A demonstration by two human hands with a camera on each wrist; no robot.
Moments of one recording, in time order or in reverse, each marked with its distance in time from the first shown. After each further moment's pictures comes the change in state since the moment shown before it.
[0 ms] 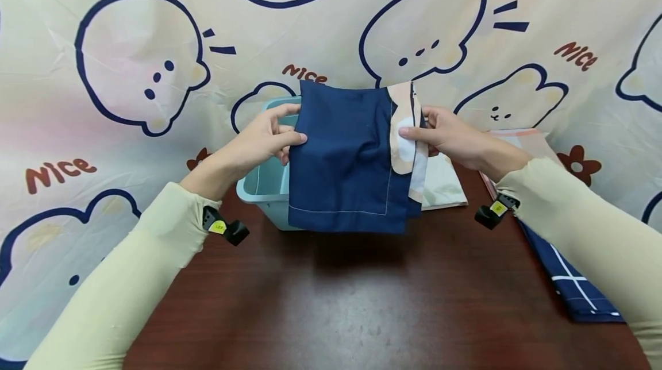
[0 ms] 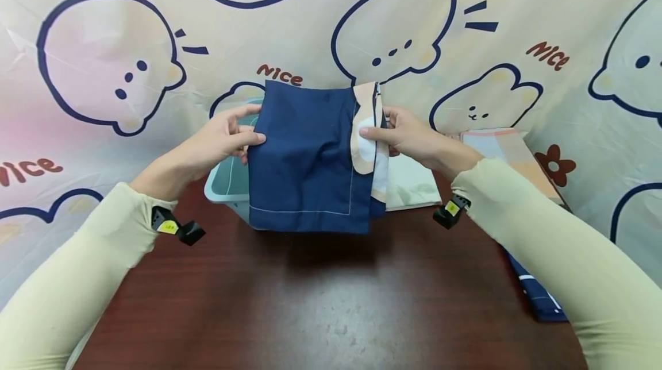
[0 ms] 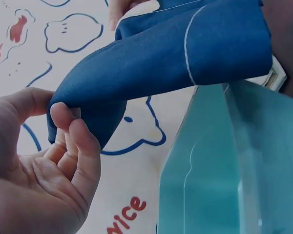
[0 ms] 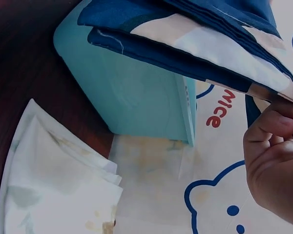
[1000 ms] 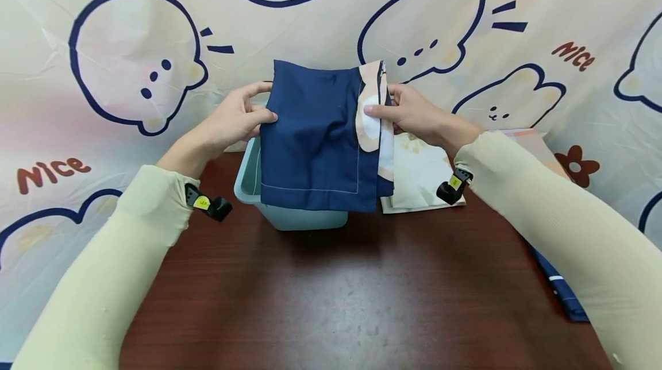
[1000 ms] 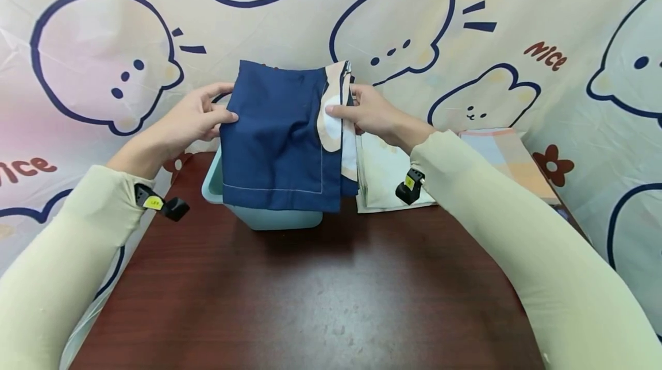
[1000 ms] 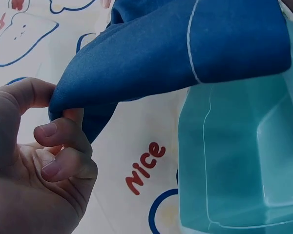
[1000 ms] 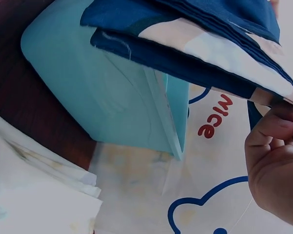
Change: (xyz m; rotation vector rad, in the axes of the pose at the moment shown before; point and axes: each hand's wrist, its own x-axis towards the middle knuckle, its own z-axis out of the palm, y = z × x) left_hand 0.004 0.000 -0.046 0.109 0.108 -0.003; right_hand 0.050 -0.032 0.021 0.008 0.017 -0.070
